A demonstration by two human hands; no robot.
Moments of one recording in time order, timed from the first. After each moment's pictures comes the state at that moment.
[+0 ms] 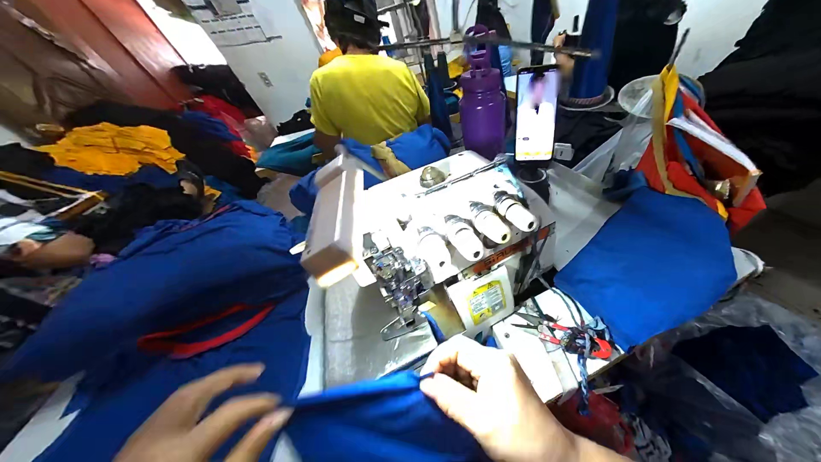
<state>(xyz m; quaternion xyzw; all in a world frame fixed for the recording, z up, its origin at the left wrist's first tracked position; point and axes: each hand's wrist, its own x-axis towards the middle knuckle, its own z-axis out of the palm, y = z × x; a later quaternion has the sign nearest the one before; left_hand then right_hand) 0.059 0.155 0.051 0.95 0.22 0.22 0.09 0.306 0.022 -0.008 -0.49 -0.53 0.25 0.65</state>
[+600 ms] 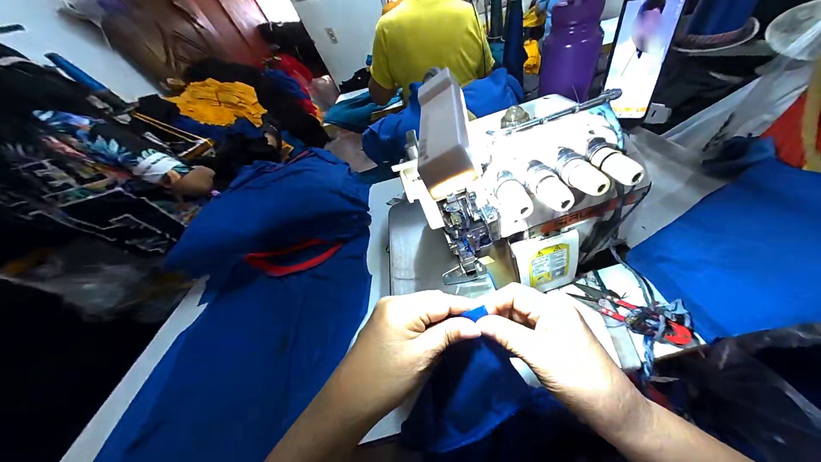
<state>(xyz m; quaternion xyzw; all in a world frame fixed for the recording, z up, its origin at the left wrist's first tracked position) 0.144 0.131 0.023 0.84 0.22 0.28 0.40 0.303 0.030 -0.007 -0.52 -0.50 0.31 0.62</state>
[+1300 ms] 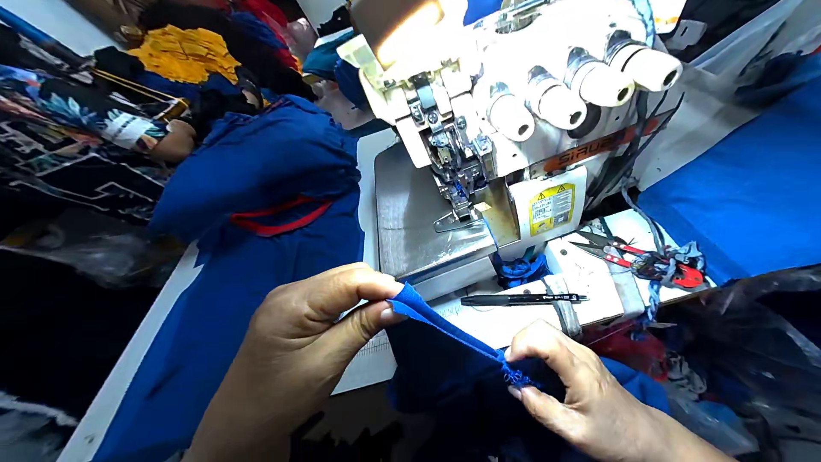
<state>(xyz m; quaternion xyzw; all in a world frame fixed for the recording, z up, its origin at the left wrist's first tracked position) 0.127 0.096 0.052 0.81 0.27 0.38 0.35 0.299 -0.035 -0.093 -0.49 -0.65 0.19 0.55</state>
